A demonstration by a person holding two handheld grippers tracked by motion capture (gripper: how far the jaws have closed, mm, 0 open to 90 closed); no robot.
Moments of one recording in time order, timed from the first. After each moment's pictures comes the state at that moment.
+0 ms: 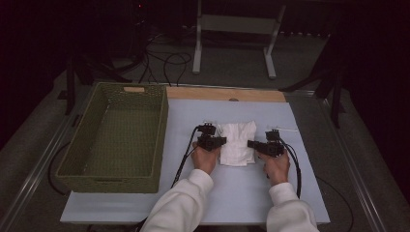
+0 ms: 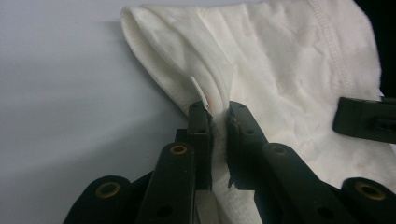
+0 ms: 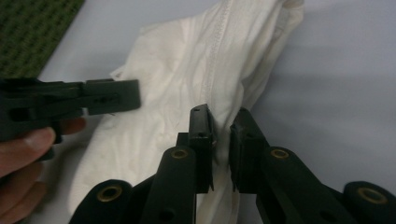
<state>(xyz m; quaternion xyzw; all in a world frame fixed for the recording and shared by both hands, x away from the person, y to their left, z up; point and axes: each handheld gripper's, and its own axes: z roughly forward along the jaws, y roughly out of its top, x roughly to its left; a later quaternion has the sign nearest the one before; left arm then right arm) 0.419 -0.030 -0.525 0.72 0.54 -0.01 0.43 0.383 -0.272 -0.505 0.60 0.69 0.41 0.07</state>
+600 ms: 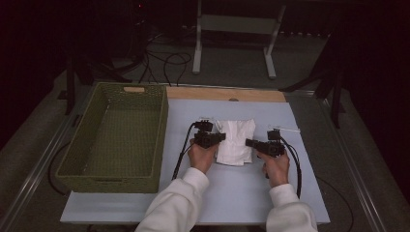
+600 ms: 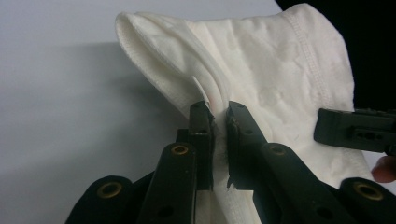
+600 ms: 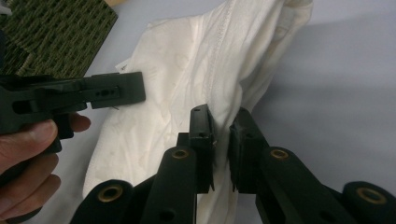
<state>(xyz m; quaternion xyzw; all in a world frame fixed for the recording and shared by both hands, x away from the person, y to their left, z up) 0.413 -0.017 -0.500 0.72 0.51 -0.01 0.46 0.376 -0.269 -0.493 0.59 0.67 0.45 0.04</state>
